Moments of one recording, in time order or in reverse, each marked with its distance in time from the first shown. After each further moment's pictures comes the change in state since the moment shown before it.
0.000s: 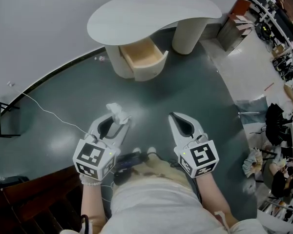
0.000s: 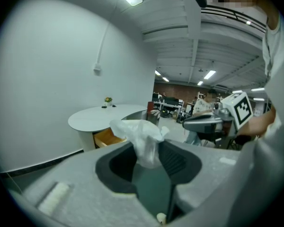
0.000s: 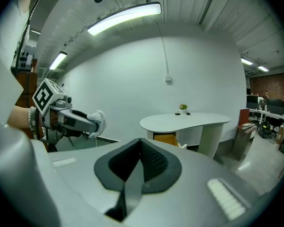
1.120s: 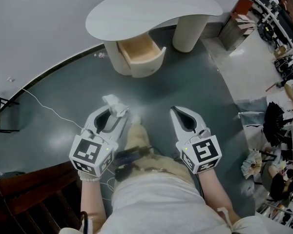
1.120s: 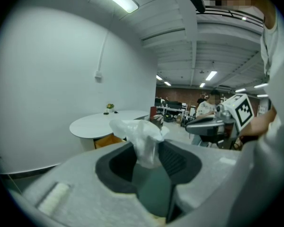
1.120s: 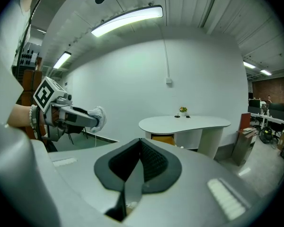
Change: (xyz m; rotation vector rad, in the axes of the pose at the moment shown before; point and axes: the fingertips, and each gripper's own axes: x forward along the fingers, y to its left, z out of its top) left arm 0.014 -0.017 0.013 0.025 -0.074 0.054; right arm -0.015 -0.028 -0.006 -0.037 -0.021 0.017
